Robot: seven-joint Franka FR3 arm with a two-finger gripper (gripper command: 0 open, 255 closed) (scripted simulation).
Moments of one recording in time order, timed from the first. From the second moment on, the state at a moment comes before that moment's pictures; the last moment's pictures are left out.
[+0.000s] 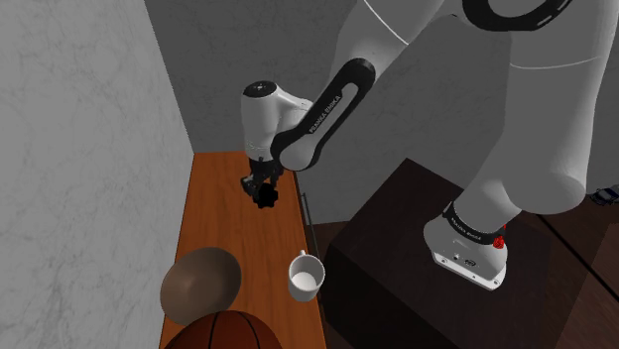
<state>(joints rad) 0.22 0.50 0.24 -2.15 -0.26 2.63 0.69</state>
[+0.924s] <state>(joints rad) 0.29 0.44 0.29 -2.10 -0.23 2.52 0.78</state>
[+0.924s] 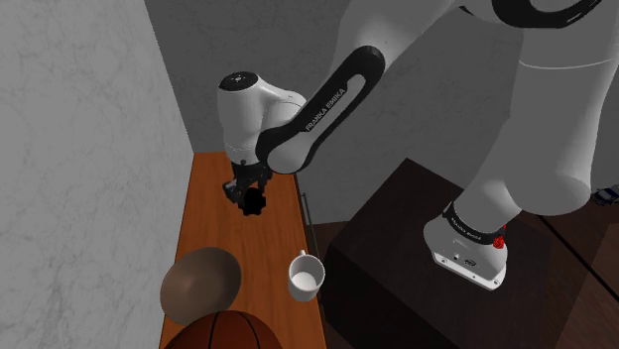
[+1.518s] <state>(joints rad) 0.47 0.54 0.31 -1.94 -0.26 2.44 0.98</state>
